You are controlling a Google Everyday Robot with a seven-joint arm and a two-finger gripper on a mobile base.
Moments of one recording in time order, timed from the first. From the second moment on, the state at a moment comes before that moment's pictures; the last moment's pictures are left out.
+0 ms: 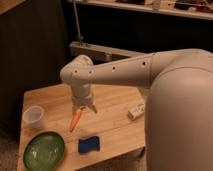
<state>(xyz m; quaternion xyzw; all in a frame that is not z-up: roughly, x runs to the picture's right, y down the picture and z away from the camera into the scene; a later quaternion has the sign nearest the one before) -0.104 0.102 0.703 -0.26 0.23 0.64 0.68</state>
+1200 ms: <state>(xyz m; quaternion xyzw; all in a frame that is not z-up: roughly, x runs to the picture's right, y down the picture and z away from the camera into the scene) -0.129 0.025 0.747 -0.25 0.17 0.72 0.62</state>
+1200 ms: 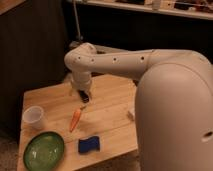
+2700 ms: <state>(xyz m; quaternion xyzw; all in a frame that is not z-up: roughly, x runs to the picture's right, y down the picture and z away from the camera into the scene) -0.162 0.128 0.847 -0.28 0.25 0.72 0.59</state>
